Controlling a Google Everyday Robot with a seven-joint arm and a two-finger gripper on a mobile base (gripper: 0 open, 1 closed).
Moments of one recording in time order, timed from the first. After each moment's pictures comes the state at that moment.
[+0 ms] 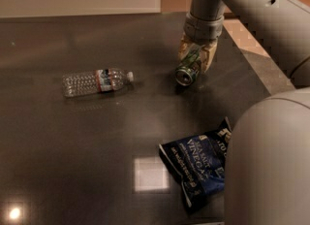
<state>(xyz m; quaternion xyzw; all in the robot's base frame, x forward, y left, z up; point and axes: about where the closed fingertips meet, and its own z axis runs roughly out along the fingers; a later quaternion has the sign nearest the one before) 0.649 -0.127 0.864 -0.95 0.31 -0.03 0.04</state>
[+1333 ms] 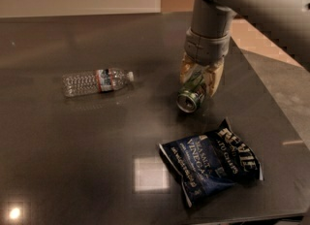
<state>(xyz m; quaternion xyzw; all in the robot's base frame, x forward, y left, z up) 0.546 -0.119 0.865 -0.95 0.32 0.02 0.01</state>
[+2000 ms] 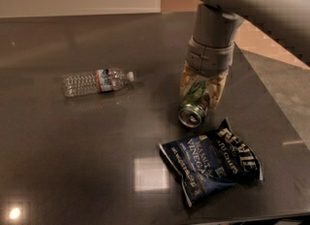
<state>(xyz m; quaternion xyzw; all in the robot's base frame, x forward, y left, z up) 0.502 -0.116 0.865 -0.96 0.27 0.04 0.01</state>
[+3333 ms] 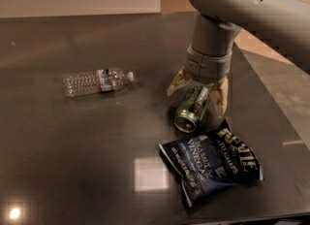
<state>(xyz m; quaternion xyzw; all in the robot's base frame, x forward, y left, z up) 0.500 -0.113 0.848 -0.96 0.27 0.04 0.02</state>
